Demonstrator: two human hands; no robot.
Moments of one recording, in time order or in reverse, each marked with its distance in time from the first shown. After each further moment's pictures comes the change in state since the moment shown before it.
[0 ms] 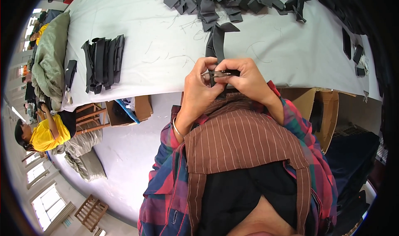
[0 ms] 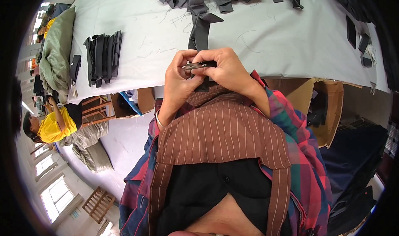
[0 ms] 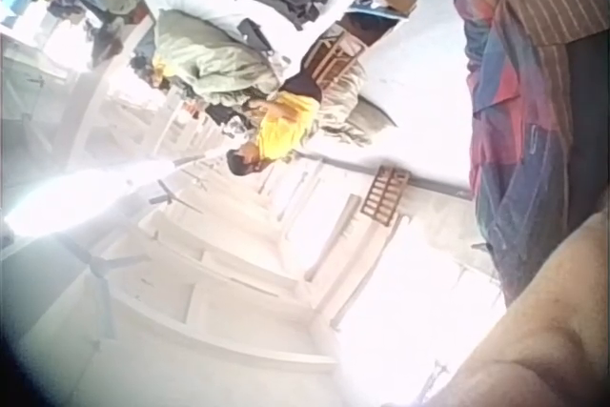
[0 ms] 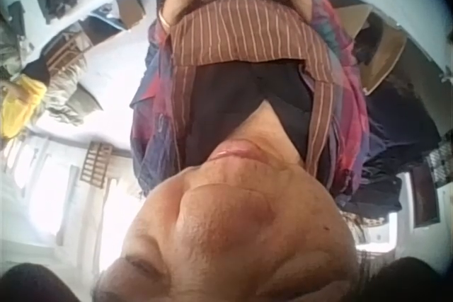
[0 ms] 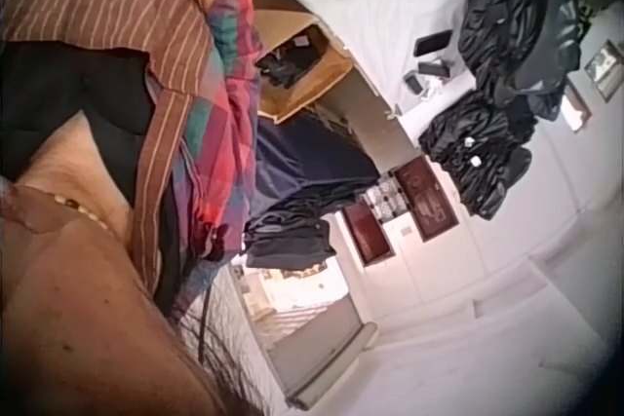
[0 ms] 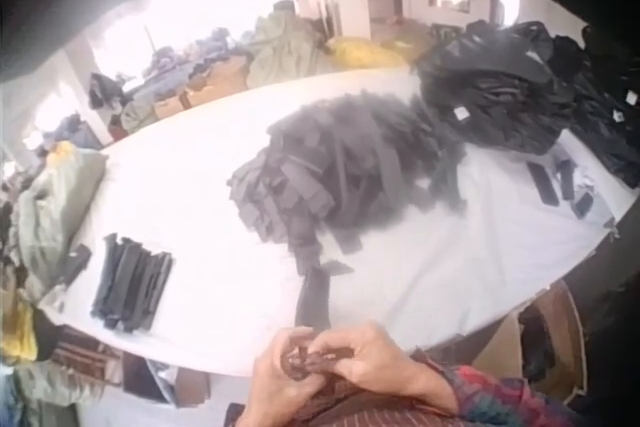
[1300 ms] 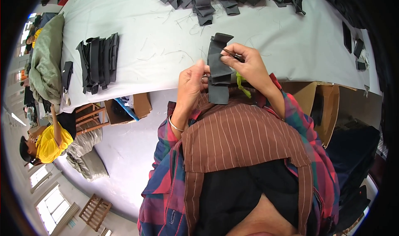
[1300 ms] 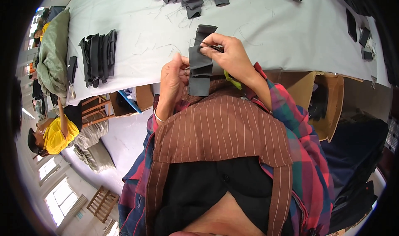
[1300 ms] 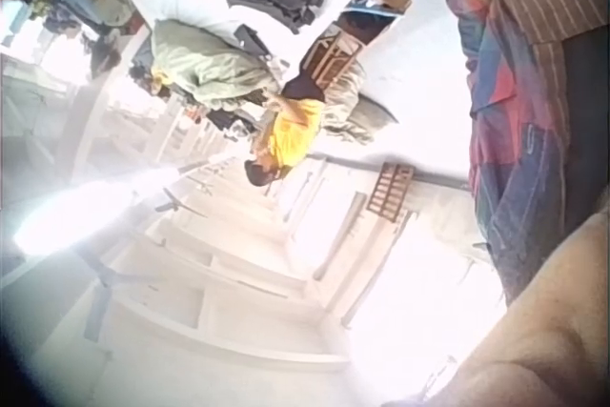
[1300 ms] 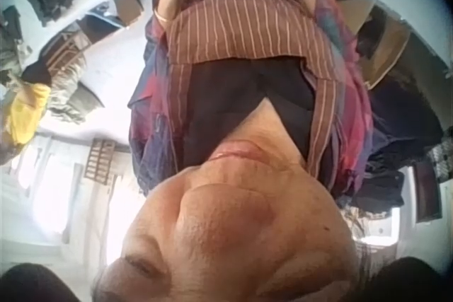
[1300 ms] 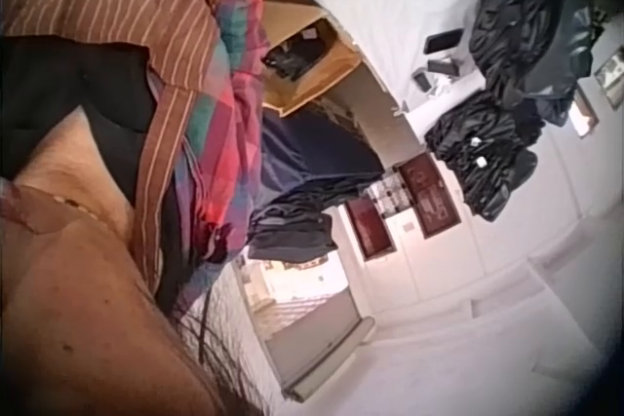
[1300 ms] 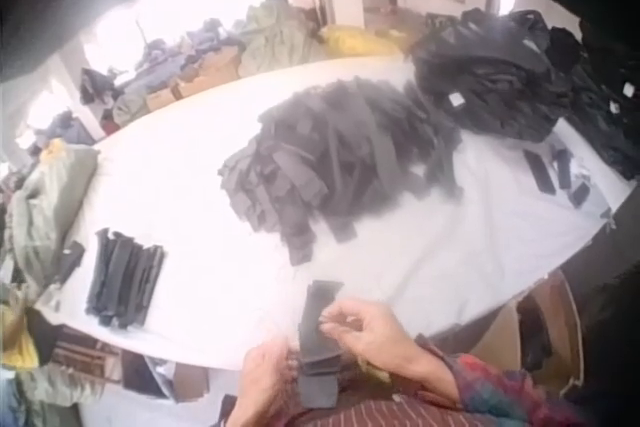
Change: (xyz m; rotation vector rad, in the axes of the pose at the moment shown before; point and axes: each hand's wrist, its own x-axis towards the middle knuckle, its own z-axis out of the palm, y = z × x) left_hand -0.002 -0.021 -0.008 -0.544 0.007 -0.294; right_hand -0.002 0.019 -0.006 0.166 0.189 0.201
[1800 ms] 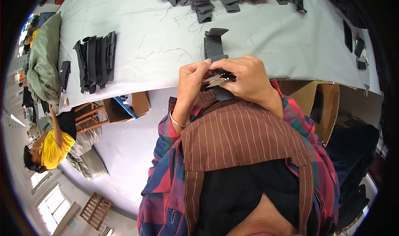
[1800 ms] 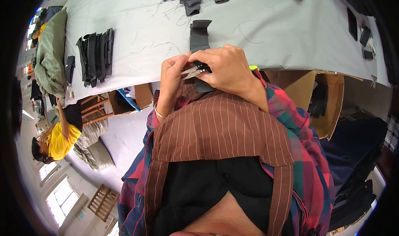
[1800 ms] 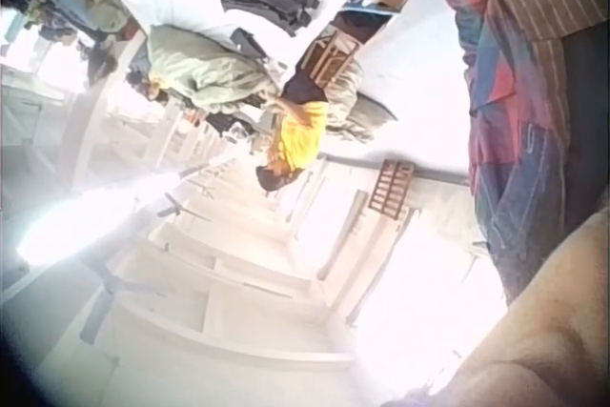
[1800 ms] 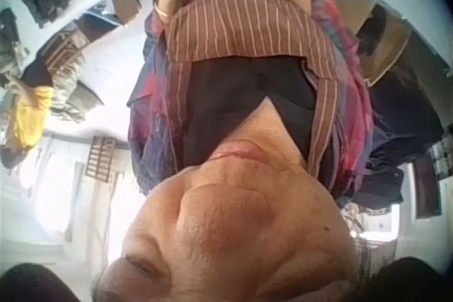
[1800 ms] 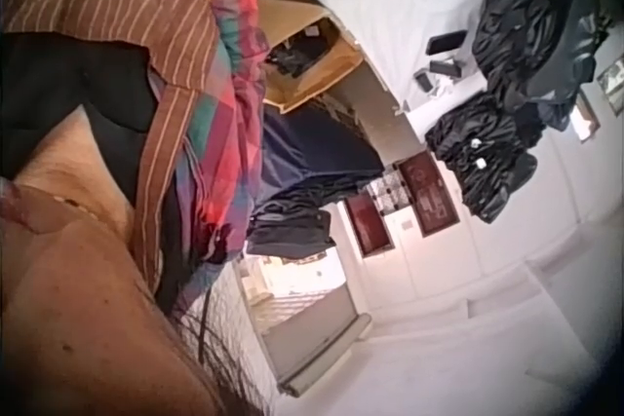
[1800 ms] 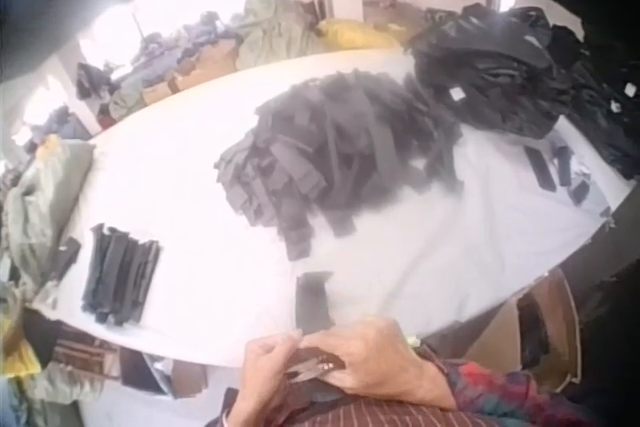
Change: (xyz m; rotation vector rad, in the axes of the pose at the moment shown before) left_hand 0.012 -0.006 -0.002 0.098 0.093 0.017; right_hand -0.017 -0.016 0.010 -0.713 -0.069 -0.434
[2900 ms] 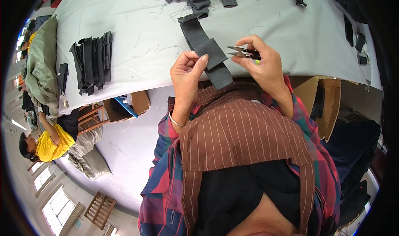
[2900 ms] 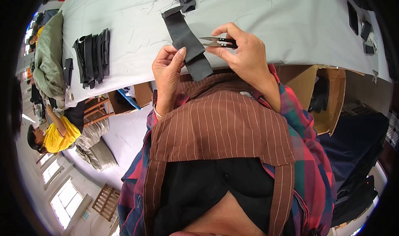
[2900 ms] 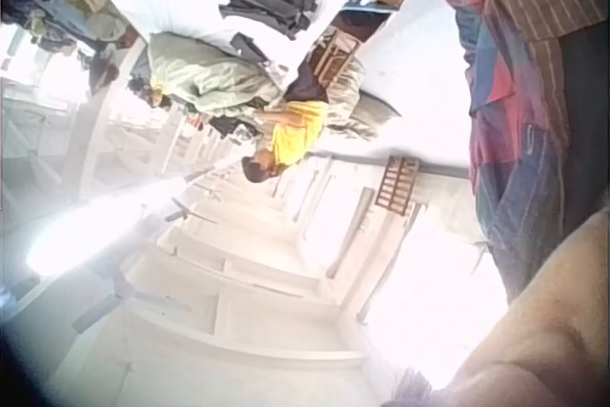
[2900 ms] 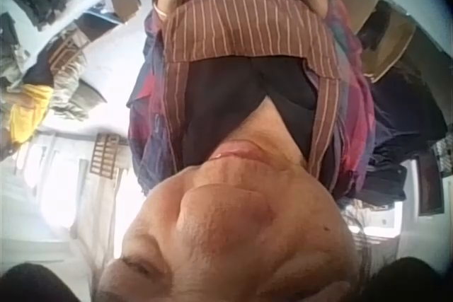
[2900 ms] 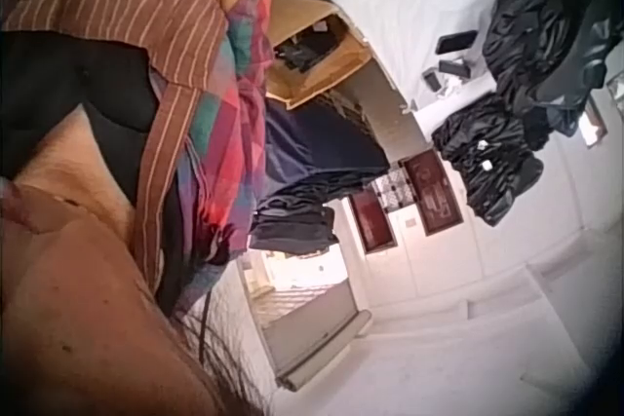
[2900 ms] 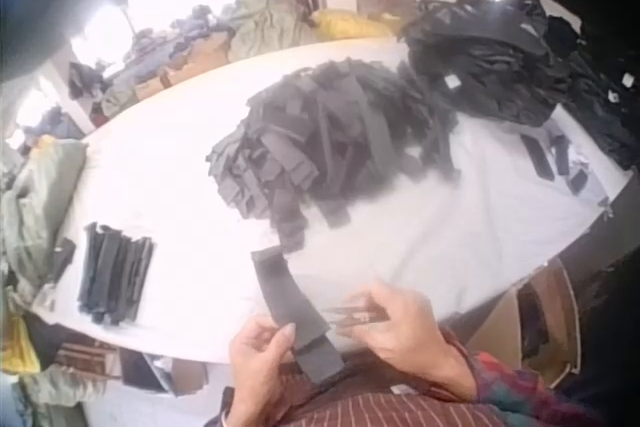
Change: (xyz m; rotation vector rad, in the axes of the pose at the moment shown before) left_hand 0.001 -0.004 0.004 -0.042 0.073 0.254; right_hand -0.006 0.014 -0.016 0.147 0.315 0.291
